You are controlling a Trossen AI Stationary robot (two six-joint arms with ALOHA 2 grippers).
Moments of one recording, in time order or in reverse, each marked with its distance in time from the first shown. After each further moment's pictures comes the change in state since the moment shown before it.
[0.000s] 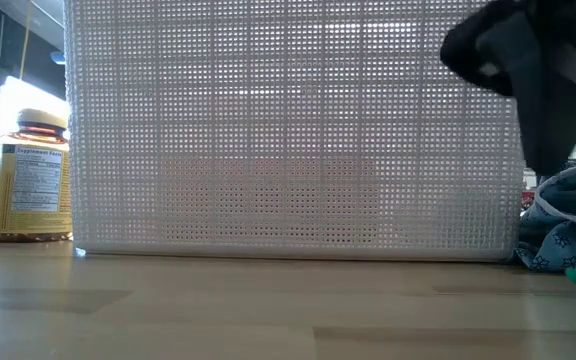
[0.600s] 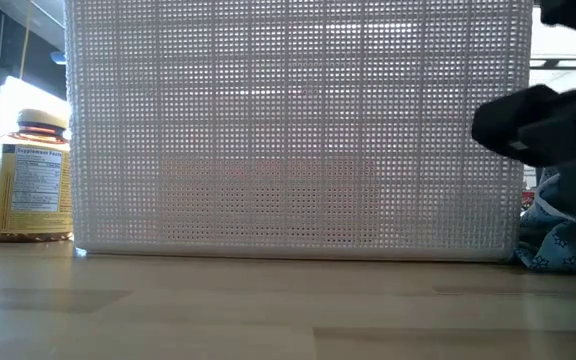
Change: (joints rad) left arm 0.002 0.000 0.000 -0.001 0.063 -0.026; right arm 0.003 -0.001 -0.173 0.128 -0.048 -0.026
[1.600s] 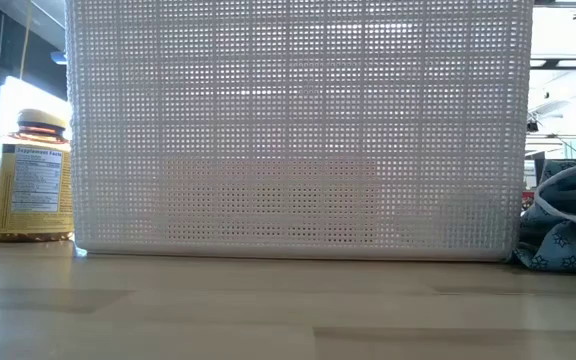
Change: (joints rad) left arm 0.113 -0.180 0.221 -0.004 -0.260 0.465; right arm -0.076 -0.095 0.806 -0.595 0.243 0.201
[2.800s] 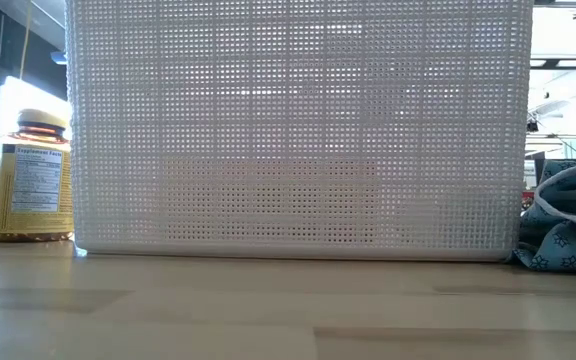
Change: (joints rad) left arm 0.305 -0.067 0.193 -0.317 -0.123 0.169; right arm -0.703 -0.003 -0.159 -0.509 -0.185 -1.522
